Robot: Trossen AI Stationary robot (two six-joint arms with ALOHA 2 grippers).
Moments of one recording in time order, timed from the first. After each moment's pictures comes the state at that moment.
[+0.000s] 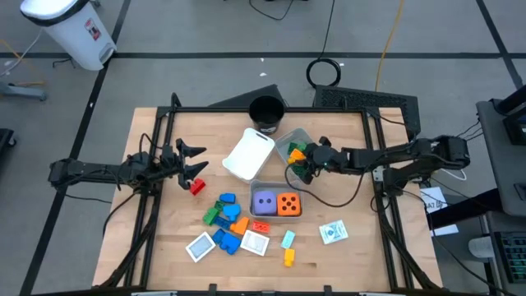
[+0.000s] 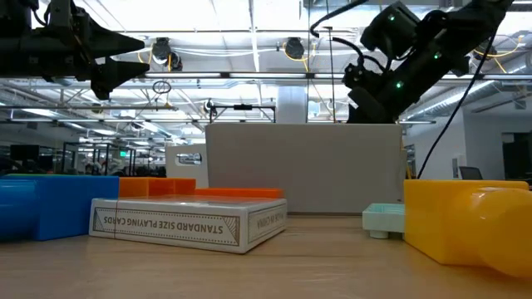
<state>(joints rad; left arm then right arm) 0.02 0.29 0.02 0.47 -0.23 -0.15 -0.12 1.33 0.58 0.07 0.34 0.23</state>
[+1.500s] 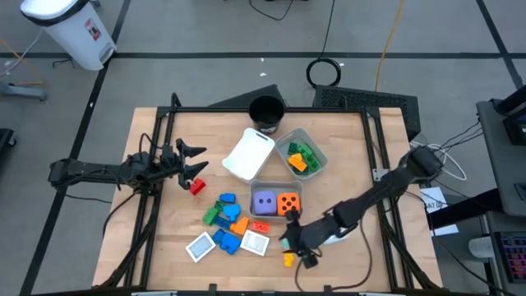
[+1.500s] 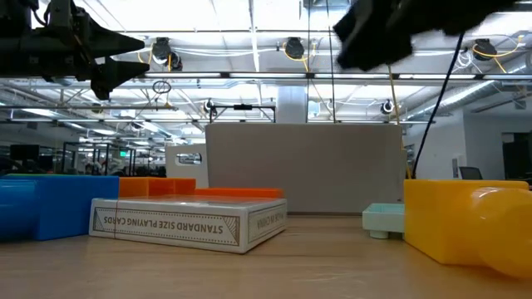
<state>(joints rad) 0.02 0.29 0.02 0.47 -0.23 -0.15 0.55 1.71 1.01 0.03 0.15 0.12</state>
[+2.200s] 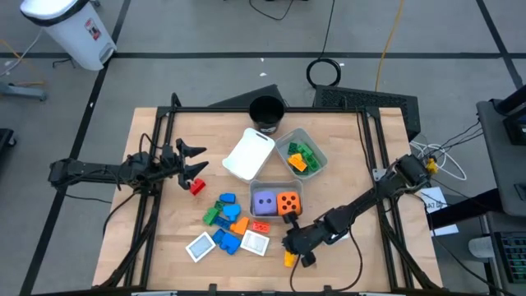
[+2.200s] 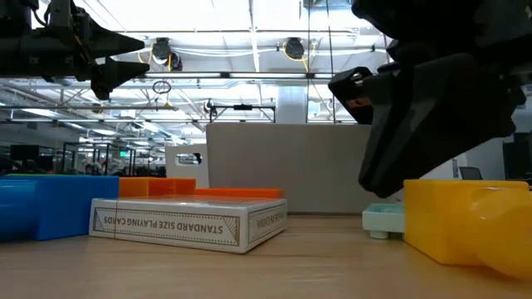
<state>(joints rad) 0.02 0.29 0.02 0.47 -0.23 -0.15 0.55 1.85 1.02 -0.03 0.18 0.05</state>
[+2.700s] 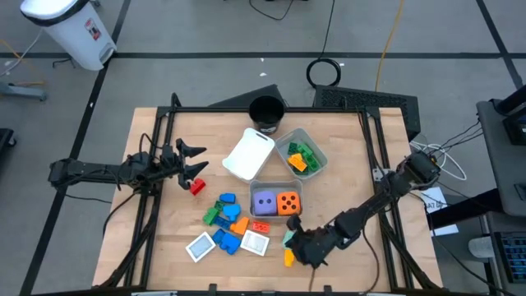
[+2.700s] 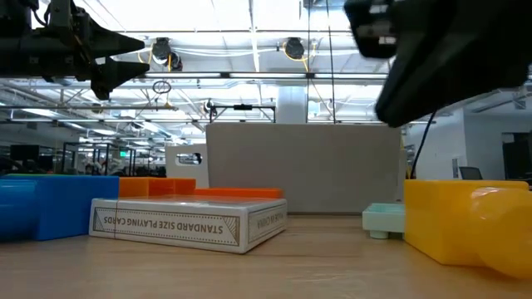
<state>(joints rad) 0.02 0.29 0.02 0.47 -0.23 -0.15 0.64 1.76 1.02 -0.06 0.35 -0.26</state>
